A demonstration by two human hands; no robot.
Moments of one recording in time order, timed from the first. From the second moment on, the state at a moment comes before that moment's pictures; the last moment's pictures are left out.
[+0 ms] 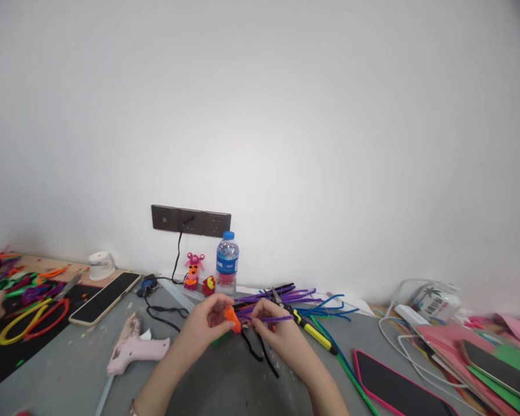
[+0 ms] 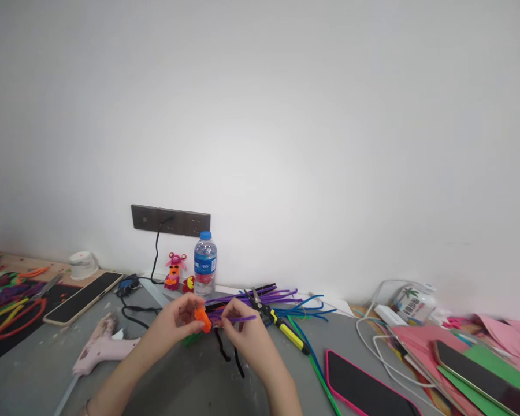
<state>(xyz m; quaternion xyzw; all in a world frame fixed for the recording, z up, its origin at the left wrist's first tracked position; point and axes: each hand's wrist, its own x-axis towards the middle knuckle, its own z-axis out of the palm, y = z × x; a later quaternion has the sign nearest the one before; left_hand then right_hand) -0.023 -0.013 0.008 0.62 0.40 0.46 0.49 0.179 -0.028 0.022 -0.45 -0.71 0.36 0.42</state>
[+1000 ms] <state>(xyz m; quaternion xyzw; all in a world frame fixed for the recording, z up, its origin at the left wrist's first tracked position) -0.018 -0.017 -0.007 0.75 0.46 0.27 0.39 0.178 -0.045 0.007 -0.52 -0.69 0.48 0.14</state>
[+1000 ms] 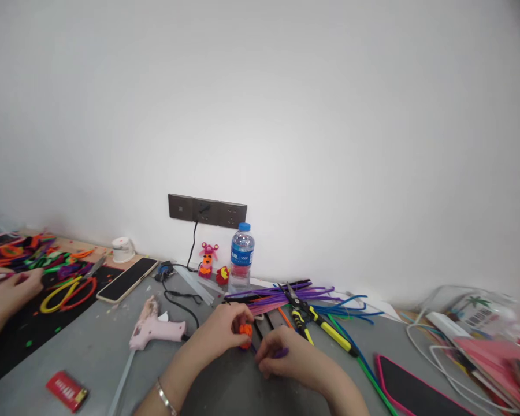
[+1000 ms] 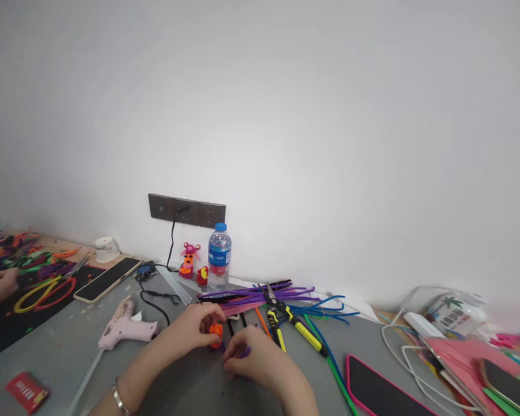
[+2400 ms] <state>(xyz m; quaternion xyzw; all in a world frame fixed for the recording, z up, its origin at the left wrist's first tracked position) -0.002 -0.024 -0.005 0.73 0.54 0.29 0.29 0.164 -0.047 0.014 -0.42 -0.73 0.54 0.07</state>
